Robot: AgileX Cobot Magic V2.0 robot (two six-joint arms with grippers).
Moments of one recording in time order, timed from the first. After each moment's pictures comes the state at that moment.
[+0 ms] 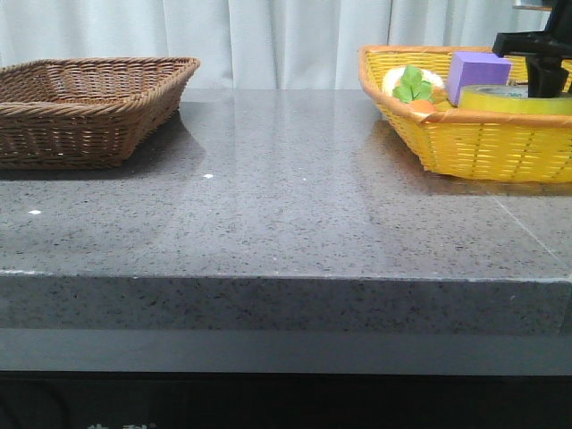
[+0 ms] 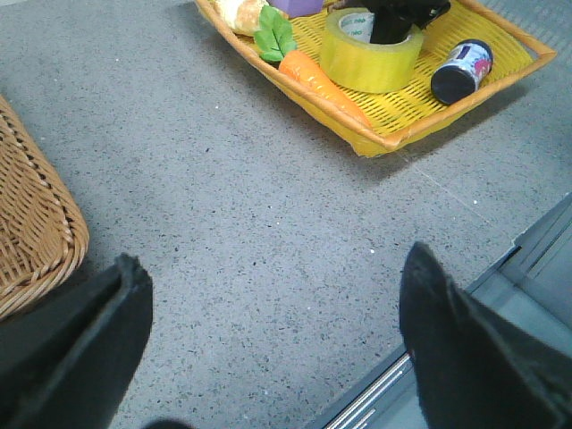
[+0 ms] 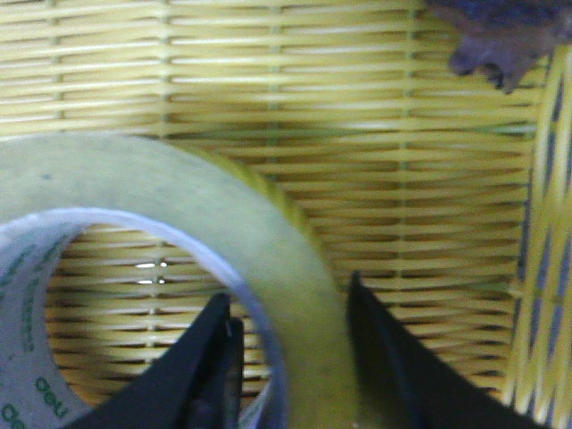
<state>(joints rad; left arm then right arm) -0.72 0.87 -0.81 -0.06 0.46 0.04 -0.08 2.04 -1.91 0.09 1.16 0.02</state>
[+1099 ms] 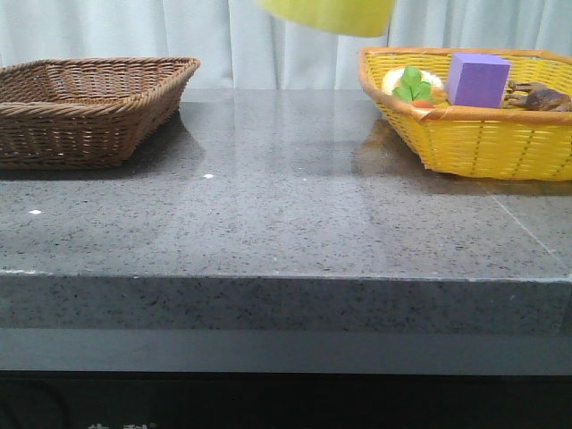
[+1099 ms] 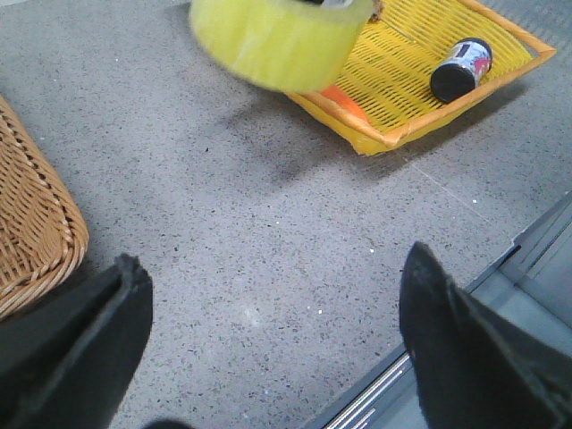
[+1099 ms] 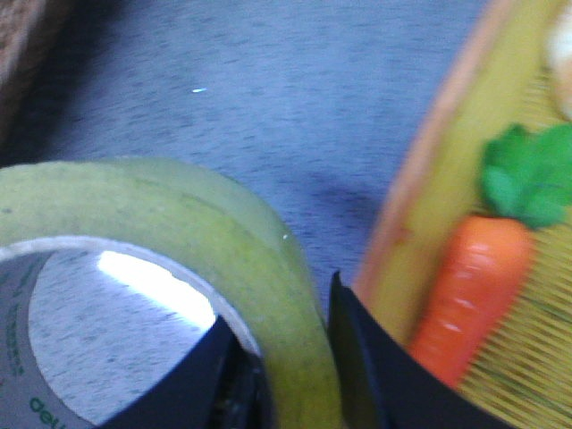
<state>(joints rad) -0.72 0.87 -0.81 -0.06 0.46 0.04 0.39 1.90 -2.09 0.12 1.27 -0.01</state>
